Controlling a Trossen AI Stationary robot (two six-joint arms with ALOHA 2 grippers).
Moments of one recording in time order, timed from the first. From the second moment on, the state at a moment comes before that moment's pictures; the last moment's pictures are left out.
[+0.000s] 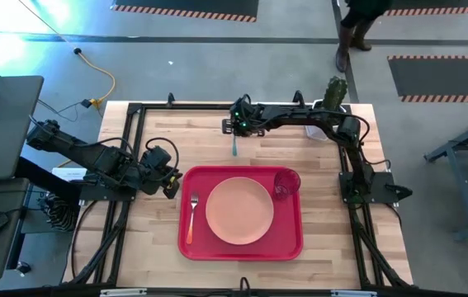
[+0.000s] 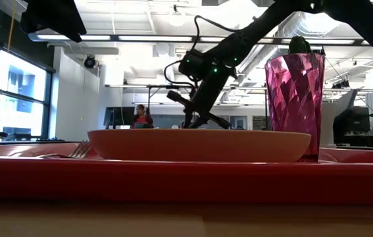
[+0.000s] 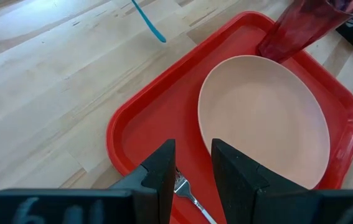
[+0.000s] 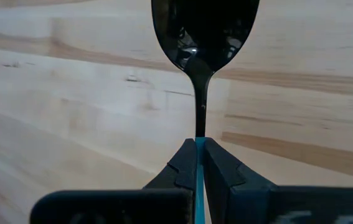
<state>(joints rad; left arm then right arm) -0.41 1.01 0.97 -0.95 -0.56 -1.09 -0.44 2.12 1.54 -0.39 -0.03 1.02</state>
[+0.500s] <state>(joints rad) -0.41 1.01 0.97 -0.95 -0.56 -1.09 -0.43 2.14 1.54 -0.42 -0.02 1.03</state>
